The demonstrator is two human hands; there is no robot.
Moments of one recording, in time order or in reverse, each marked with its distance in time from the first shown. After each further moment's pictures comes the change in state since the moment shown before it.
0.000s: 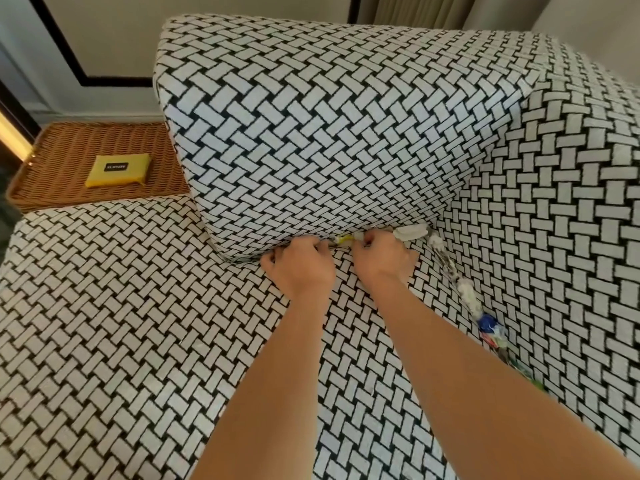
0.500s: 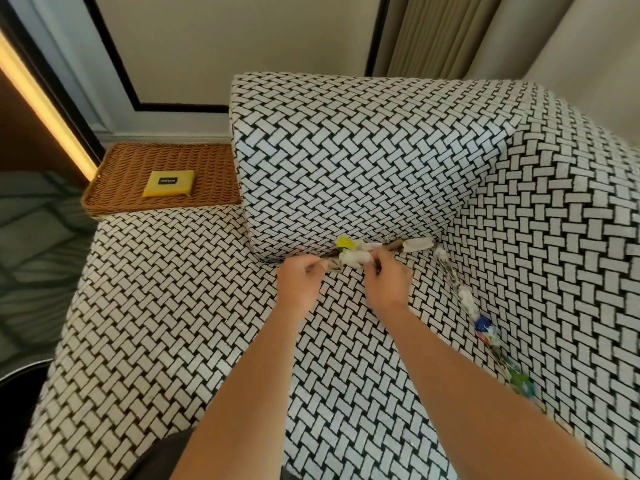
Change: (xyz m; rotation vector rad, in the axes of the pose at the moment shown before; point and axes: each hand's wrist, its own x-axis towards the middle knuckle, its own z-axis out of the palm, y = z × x) left_hand -0.021 -0.044 -0.053 -0.496 -0.227 0.137; right_hand -0.046 0.006 -0.006 0.299 0.008 -0.213
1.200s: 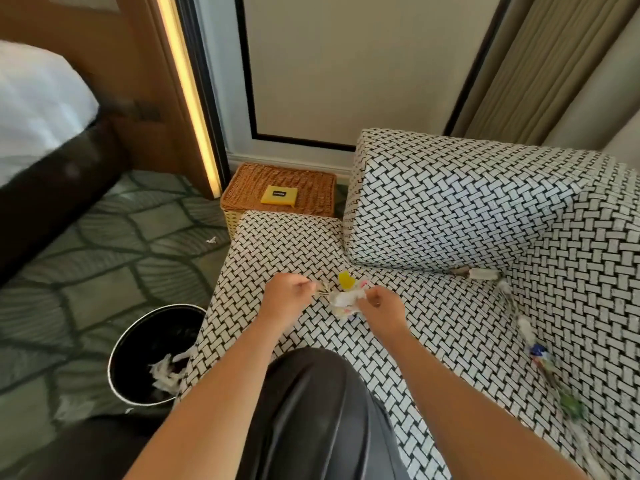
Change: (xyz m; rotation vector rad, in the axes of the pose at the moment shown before) left_hand -0.119 -0.013 -0.168 0.144 0.081 -0.094; right_hand -0.118 -0.106 -0.001 0.346 -0.478 0.042
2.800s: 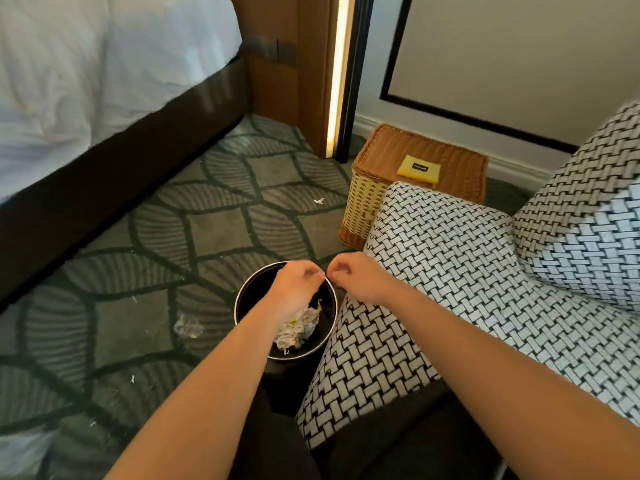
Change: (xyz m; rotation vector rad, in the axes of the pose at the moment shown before) left_hand -0.007 -0.183 -0.149 -0.066 0.097 -0.334; right_hand 0.002 -0.132 0.249 -0.486 -0.678 -0.456
